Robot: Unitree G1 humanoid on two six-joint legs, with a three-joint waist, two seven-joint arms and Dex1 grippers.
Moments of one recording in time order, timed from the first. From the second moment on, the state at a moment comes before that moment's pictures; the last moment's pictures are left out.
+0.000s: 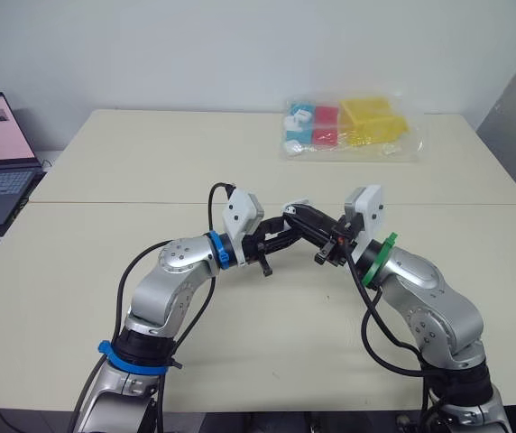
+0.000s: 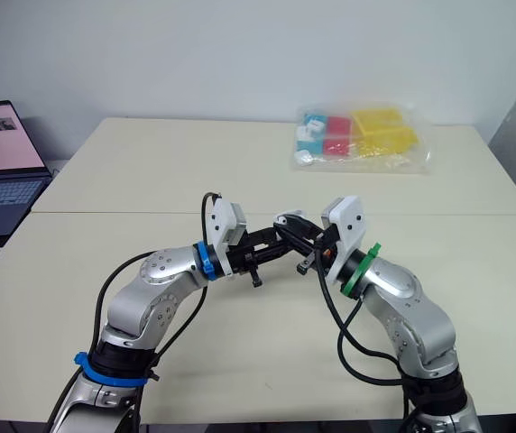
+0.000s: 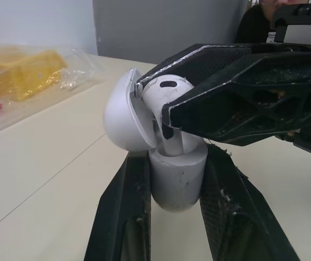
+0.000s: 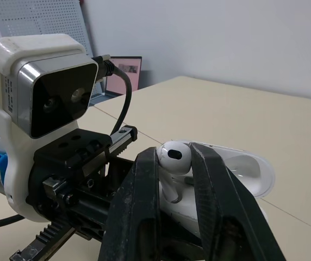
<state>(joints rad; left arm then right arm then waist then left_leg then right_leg) -0.45 0.35 -0.14 -0.18 -0.39 0.42 -0.82 -0.33 -0.27 0.11 -0.52 0.46 0.61 0.48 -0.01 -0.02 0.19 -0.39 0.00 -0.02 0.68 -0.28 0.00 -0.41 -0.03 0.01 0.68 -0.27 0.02</state>
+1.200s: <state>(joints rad) -0.44 0.35 -0.14 -0.18 -0.39 0.44 -0.80 -0.30 -0.36 0.14 -0.56 0.47 0.62 0.50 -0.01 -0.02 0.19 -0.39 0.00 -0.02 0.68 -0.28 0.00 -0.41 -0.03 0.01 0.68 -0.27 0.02</state>
